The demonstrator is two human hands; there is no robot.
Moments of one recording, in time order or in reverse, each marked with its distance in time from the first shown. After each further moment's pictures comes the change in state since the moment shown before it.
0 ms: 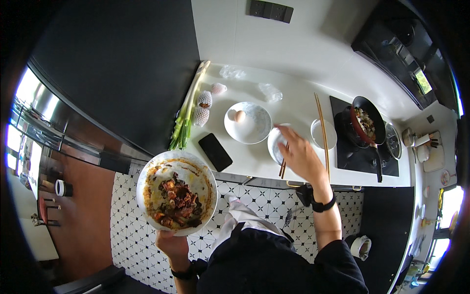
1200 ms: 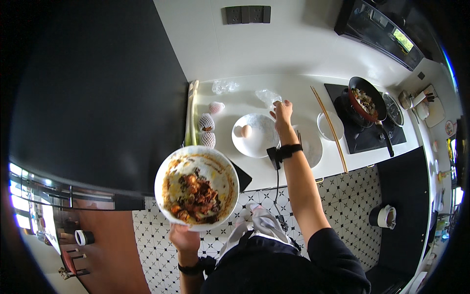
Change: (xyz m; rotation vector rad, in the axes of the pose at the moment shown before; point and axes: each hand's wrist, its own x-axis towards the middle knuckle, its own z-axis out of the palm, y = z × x) left_hand 0.154 0.045 0.040 -0.022 -0.260 -0.263; right_hand 0.210 0.117 0.088 0.992 0.970 0.804
